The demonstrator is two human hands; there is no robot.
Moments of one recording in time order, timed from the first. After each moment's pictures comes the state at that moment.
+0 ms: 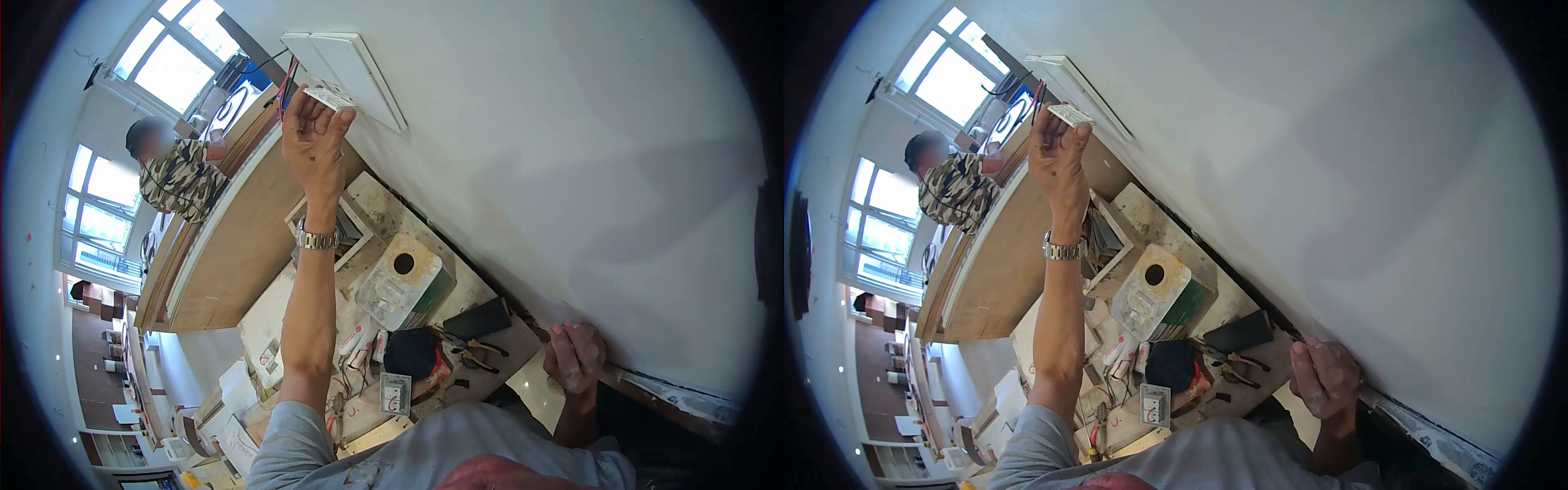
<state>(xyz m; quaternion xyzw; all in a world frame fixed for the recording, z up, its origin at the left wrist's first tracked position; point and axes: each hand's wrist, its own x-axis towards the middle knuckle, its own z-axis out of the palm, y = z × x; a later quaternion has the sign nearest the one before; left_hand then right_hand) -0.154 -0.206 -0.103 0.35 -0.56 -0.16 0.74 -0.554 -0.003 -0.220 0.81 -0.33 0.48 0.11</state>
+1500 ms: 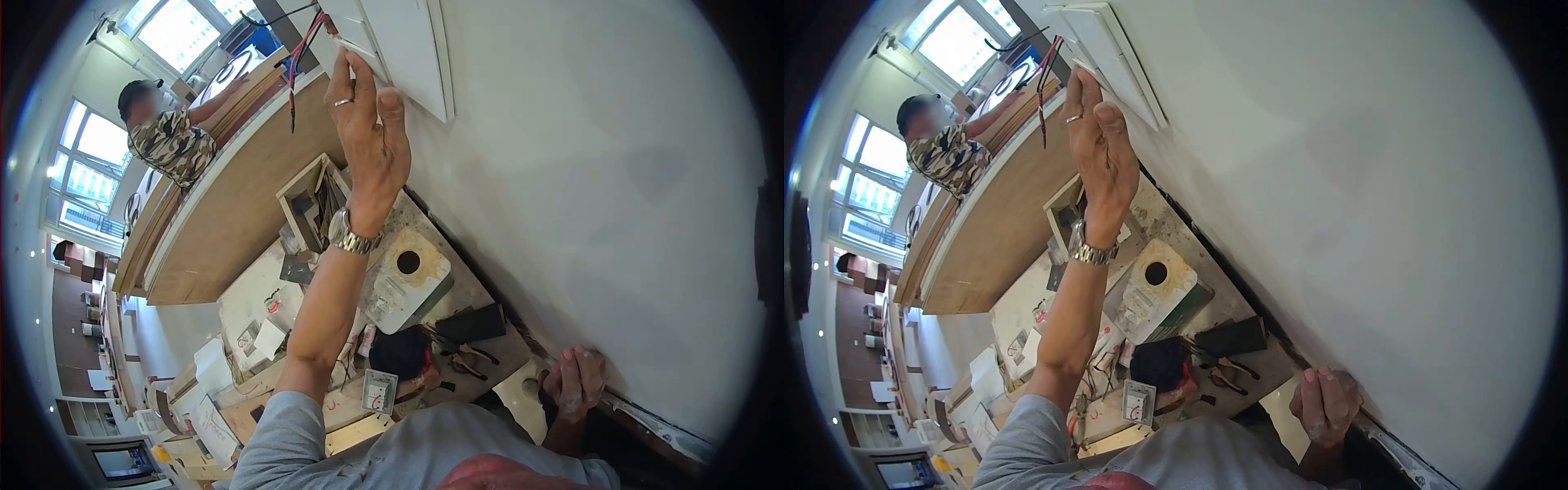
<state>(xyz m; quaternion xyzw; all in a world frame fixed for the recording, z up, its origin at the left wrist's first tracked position) -0.170 -0.216 -0.135 0.50 -0.65 0.23 0.52 -0.554 -0.005 -0.224 0.82 -0.33 0.44 0.15</state>
